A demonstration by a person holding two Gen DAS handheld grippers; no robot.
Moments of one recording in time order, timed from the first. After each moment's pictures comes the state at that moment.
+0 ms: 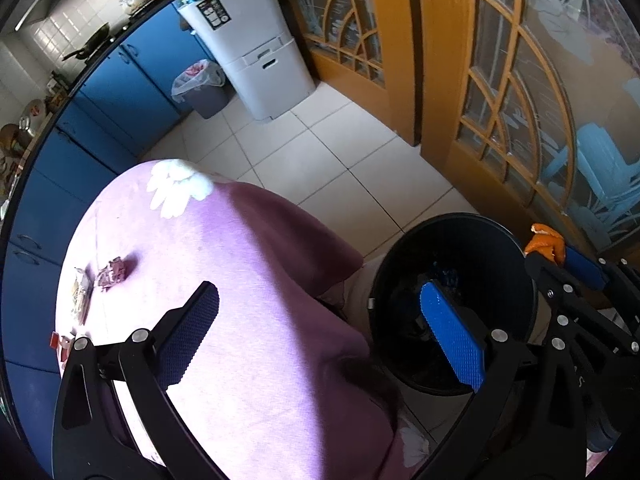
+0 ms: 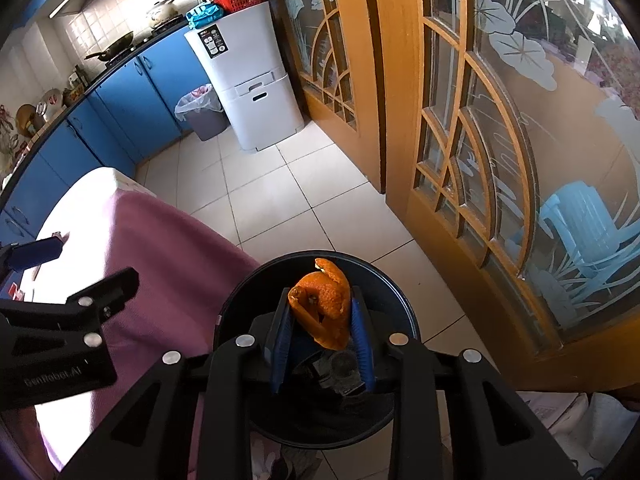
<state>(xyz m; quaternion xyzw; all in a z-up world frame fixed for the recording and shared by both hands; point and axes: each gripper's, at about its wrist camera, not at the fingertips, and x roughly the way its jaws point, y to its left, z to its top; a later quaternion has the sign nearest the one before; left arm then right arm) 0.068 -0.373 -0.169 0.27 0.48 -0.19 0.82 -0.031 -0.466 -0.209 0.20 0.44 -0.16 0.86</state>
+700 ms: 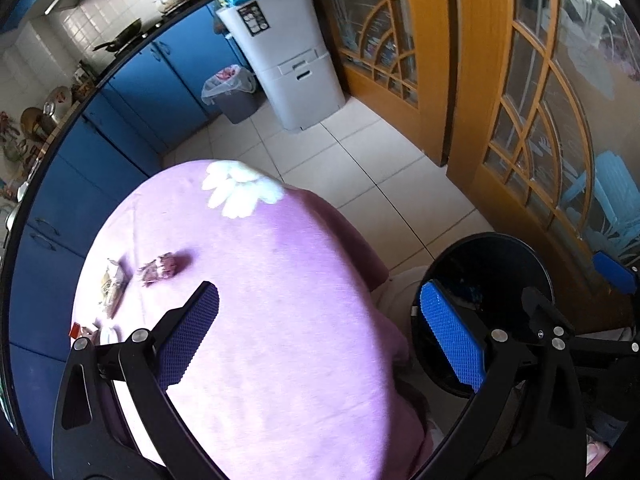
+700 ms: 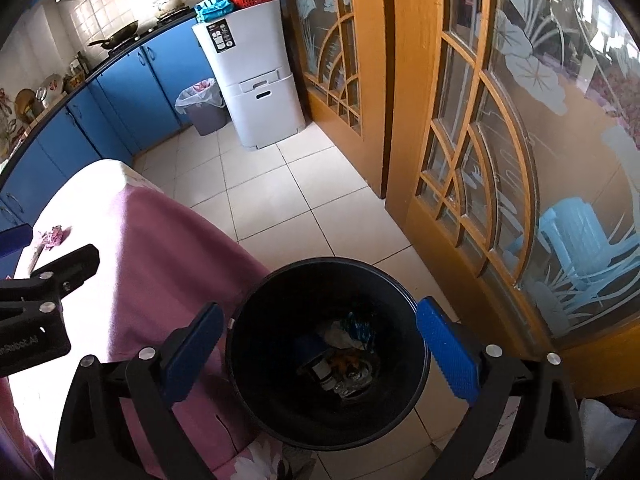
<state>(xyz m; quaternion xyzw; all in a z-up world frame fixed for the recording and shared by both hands) 0.082 -0.325 -0.139 0.25 0.45 -0.16 0.84 -0.013 -0.438 -0.191 0.16 0.44 -0.17 0.87</state>
